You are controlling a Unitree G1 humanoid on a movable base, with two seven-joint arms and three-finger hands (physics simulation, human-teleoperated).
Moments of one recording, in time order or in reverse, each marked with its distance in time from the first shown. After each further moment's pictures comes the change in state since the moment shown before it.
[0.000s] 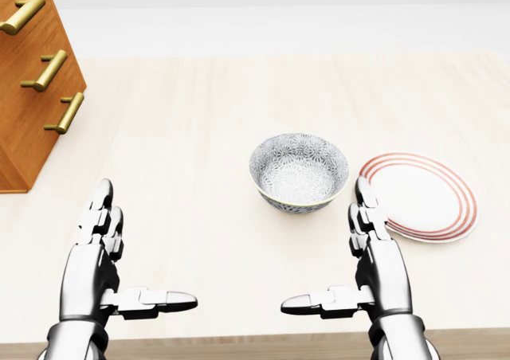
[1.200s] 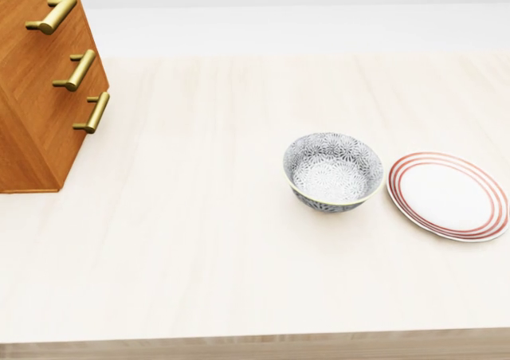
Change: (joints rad) left arm -0.026 0.143 0.526 -0.785 -0.324 0.067 0.141; right arm 0.040 -0.250 -0.815 -1.015 0.598 0.141 -0.077
